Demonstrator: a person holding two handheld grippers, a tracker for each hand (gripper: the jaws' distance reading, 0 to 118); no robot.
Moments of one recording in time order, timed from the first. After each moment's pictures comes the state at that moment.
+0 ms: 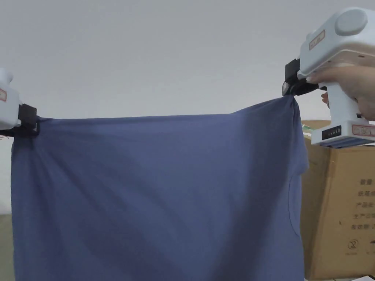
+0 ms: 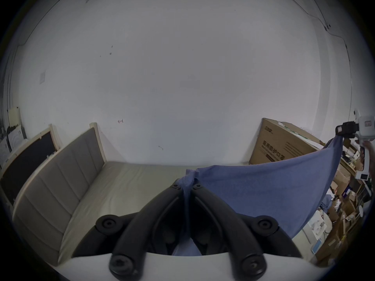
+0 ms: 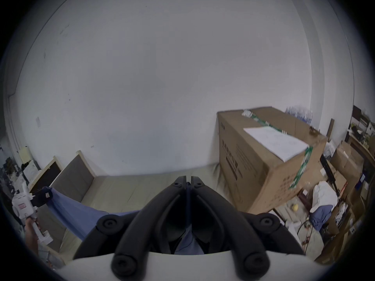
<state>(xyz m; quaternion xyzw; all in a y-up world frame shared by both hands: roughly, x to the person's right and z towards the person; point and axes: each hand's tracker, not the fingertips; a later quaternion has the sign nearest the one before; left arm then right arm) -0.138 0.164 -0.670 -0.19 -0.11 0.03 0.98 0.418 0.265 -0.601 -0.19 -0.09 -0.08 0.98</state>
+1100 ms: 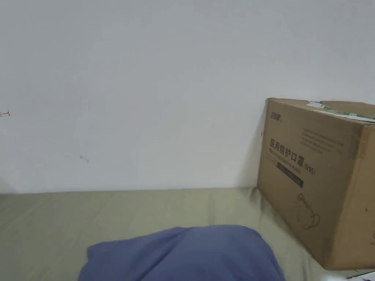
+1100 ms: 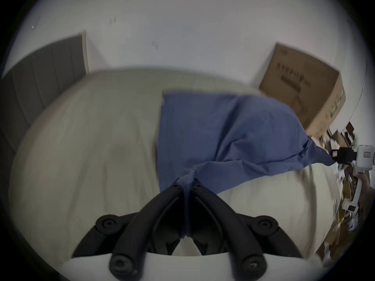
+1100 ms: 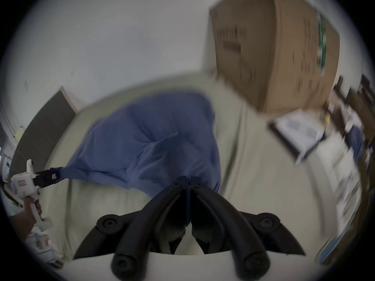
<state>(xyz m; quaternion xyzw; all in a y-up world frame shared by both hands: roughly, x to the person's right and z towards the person) -0.115 -0.293 -0.582 -0.42 -0.11 0.05 0.90 0.414 -0.255 -0.484 -0.42 -0.05 -0.13 0.90</state>
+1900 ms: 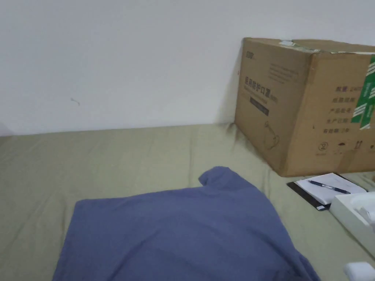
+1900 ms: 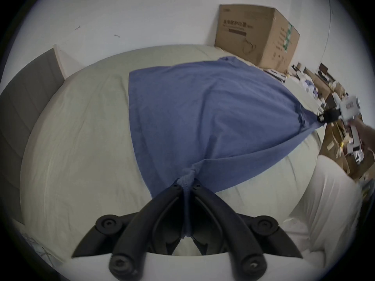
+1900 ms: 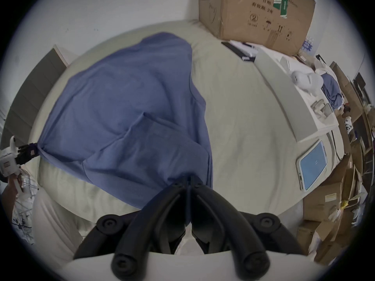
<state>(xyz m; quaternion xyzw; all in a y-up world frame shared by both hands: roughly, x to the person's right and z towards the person) -0.157 -0.284 -0.369 -0.44 -0.23 -0.08 0.86 0.434 -0.268 -0.258 -0.53 -0.09 -0.07 0.84</state>
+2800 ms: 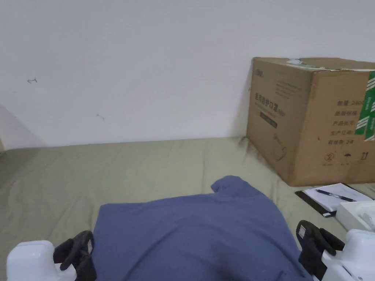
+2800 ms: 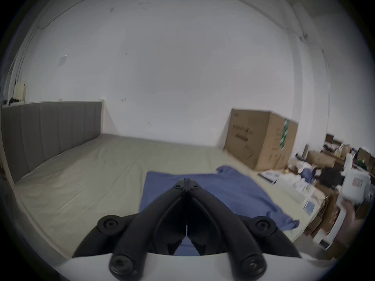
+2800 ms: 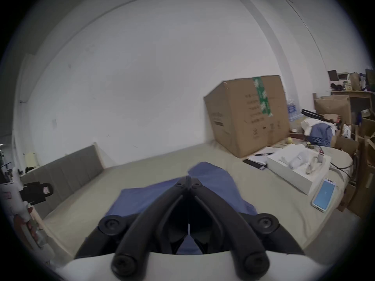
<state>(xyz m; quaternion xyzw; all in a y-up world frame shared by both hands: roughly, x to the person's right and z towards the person) -0.115 -0.148 -0.241 -0.07 -0.15 0.09 0.98 0.285 -0.165 -0.170 -0.03 -0.07 -0.13 0.99</state>
